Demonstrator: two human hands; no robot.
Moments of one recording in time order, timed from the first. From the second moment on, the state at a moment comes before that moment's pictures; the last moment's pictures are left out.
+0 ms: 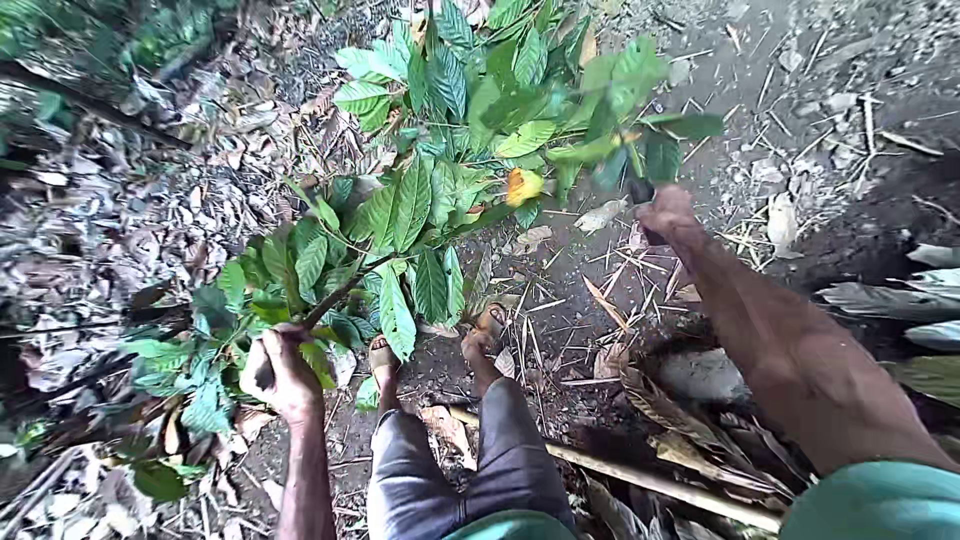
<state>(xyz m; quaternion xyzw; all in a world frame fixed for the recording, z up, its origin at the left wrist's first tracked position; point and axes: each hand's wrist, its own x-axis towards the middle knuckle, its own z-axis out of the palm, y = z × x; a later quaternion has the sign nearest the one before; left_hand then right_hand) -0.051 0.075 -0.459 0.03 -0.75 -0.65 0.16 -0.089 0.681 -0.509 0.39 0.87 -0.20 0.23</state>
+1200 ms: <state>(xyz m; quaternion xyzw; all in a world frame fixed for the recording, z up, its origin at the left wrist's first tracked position) -0.102 0.317 -0.469 0.14 -0.86 -0.49 -0.01 -0.351 0.713 -0.566 0.61 0.30 -0.74 0.00</state>
